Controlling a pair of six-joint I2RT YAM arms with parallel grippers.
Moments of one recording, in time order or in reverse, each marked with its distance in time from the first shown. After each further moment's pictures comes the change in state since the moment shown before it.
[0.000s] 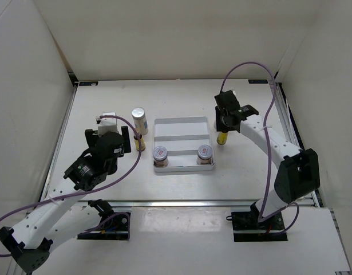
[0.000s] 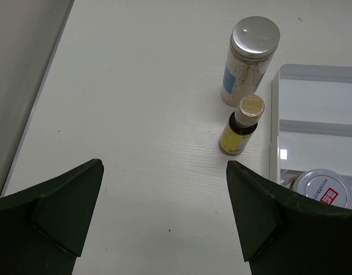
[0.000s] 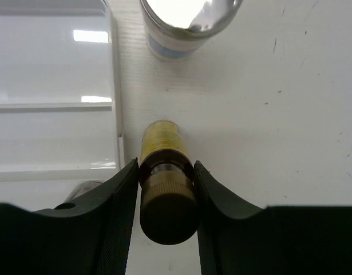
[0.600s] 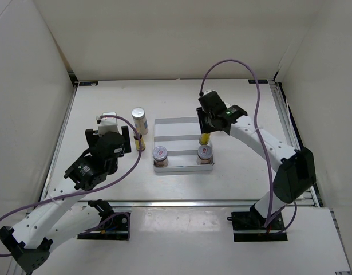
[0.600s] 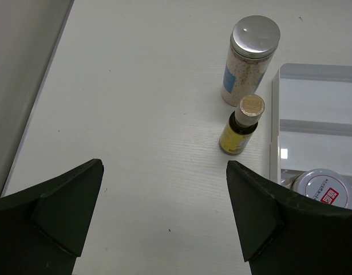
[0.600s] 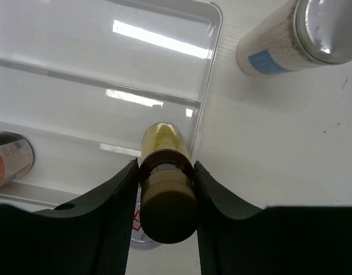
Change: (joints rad) left arm 0.000 0.006 0.000 0.000 0.000 0.000; right arm 0.166 -0.005 0.110 -0.024 -0.071 -0.018
